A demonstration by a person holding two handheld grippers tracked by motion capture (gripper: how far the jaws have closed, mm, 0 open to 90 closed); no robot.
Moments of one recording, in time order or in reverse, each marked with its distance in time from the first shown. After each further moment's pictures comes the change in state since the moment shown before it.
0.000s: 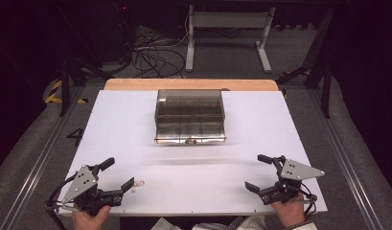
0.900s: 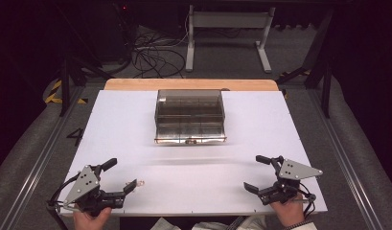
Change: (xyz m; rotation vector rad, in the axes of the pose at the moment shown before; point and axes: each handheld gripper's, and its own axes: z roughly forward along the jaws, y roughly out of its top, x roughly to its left) left arm -0.007 0.005 0.001 0.010 -0.025 0.028; right arm 0.000 -0.001 0.003 0.013 0.019 0.000
